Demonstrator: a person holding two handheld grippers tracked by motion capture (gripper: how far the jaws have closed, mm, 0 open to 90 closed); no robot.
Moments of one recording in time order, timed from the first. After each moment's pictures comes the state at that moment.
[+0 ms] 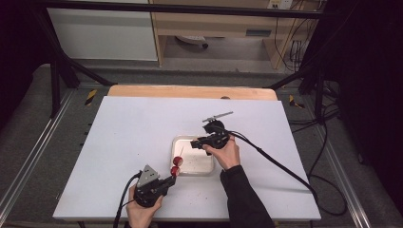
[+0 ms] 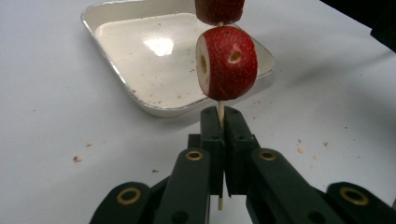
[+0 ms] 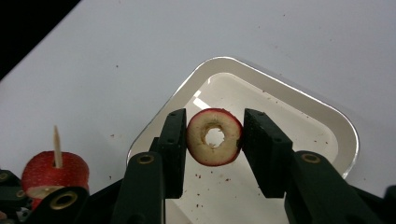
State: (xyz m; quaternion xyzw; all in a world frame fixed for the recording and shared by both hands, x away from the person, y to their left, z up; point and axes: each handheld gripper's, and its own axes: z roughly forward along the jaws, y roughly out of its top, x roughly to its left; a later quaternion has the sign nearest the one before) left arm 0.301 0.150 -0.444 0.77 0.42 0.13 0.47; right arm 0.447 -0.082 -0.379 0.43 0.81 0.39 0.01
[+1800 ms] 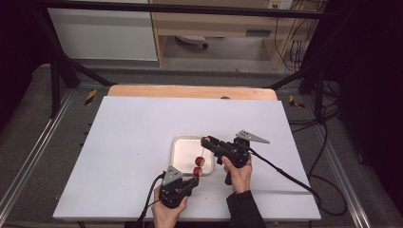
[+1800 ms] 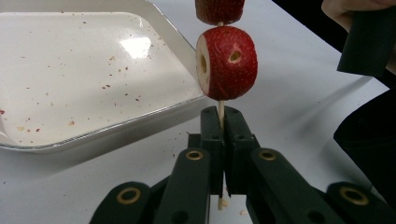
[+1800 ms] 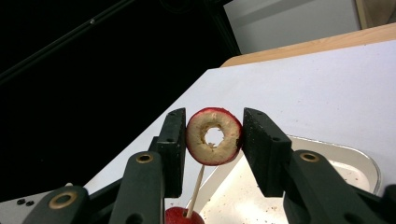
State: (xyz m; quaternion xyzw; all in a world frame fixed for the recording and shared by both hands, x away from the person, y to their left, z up) left arm 0.301 0.087 -0.446 0.74 0.44 0.08 0.50; right arm 0.391 -0.137 -0.399 0.42 0.63 0.65 0.02
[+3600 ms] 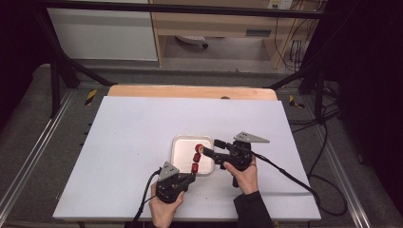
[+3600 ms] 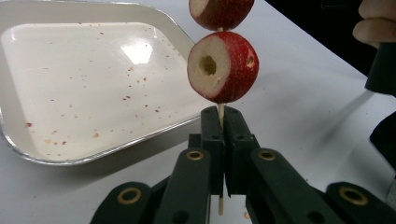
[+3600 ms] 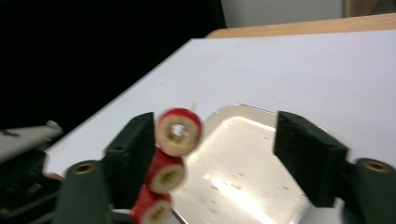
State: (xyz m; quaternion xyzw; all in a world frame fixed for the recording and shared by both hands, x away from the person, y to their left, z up) left arm 0.313 0.100 -0.447 0.74 0.44 0.09 0.50; right arm 0.386 -0.144 -0.397 0.40 0.70 0.59 0.05
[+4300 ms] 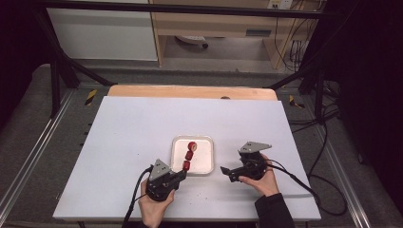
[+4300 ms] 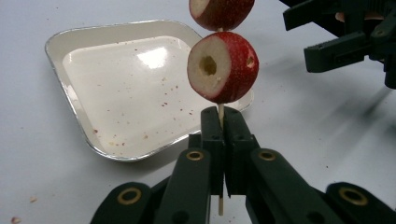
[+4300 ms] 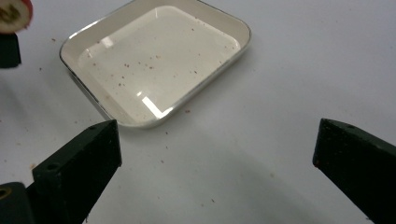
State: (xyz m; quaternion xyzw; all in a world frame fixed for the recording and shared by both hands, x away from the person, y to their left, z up) left arm 0.313 0.122 -0.431 0.76 0.42 0.13 0.48; right arm 0.378 -0.186 -0.424 0.37 0.82 0.41 0.13
